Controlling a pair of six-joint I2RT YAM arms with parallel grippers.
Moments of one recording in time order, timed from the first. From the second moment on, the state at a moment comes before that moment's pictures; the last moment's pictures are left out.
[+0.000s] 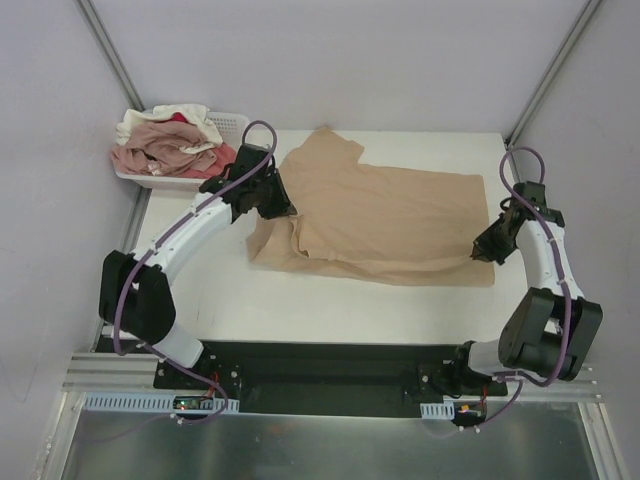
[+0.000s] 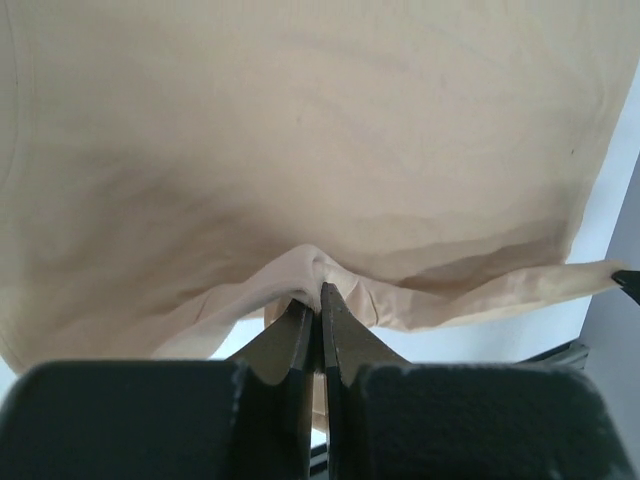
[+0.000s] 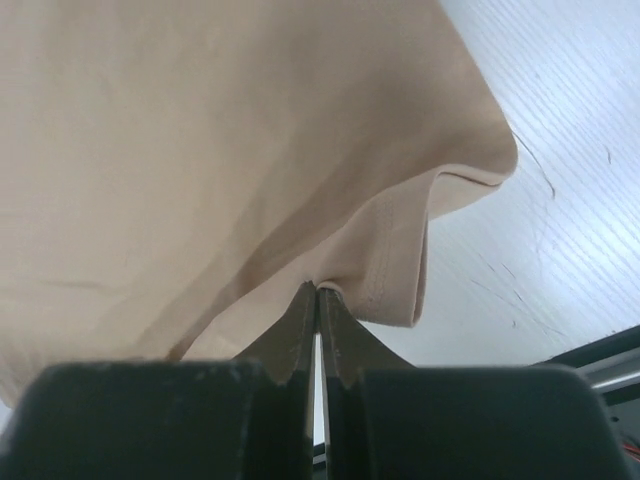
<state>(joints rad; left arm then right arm) -0.43 1.52 1.27 -0.56 0.17 -0.73 -0.26 1.35 1.04 -0.90 -0.04 0.59</state>
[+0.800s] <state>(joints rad) -0.35 2.03 1.65 -0.54 0.17 -0.67 -0.23 1.84 1.38 -0.83 0.02 0.62</state>
